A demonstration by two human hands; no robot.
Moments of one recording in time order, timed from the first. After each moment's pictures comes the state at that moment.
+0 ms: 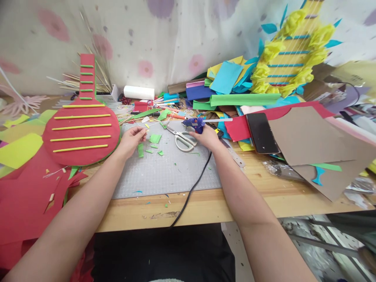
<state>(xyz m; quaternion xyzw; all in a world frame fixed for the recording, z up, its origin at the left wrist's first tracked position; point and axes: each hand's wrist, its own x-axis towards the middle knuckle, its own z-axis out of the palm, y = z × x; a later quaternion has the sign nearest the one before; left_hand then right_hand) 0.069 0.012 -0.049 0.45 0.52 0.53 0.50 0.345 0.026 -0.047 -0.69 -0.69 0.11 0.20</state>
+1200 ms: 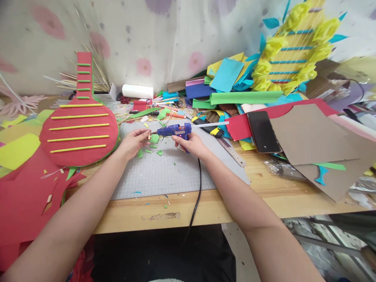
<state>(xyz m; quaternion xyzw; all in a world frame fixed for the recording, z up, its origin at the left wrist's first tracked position) 0.077 0.003 -0.044 0.37 0.49 0.51 0.61 0.298 -0.009 -0.041 -0.48 -0.63 0.50 0.35</state>
